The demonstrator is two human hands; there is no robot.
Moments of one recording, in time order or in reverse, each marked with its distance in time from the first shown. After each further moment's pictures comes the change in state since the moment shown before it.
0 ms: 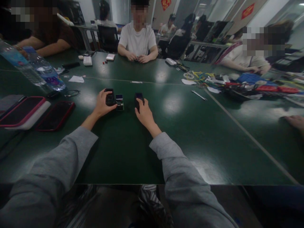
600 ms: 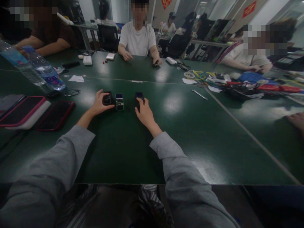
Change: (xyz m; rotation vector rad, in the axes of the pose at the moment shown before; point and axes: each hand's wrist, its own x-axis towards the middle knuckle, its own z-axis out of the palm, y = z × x) left_hand 0.002 -0.034 -0.011 -0.025 -0.179 -0.120; right_hand 0.000 0.000 -0.001 0.019 -0.010 0.005
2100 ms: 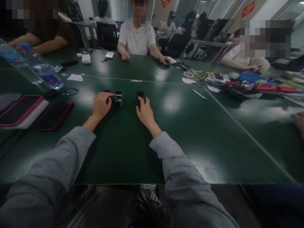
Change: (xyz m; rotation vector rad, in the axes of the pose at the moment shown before) left_hand -0.015 0.060 0.009 0.158 0.224 0.152; right_hand 0.000 0.000 -0.001 -0.038 0.027 0.056
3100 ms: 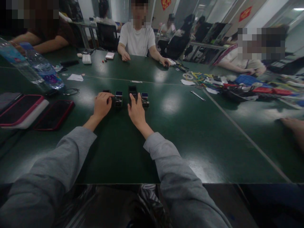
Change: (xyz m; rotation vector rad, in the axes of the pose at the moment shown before) left_hand 0.002 -0.003 0.002 -0.023 0.019 -0.015; right_hand 0.004 -0.048 0.015 -0.030 0.099 -0.058
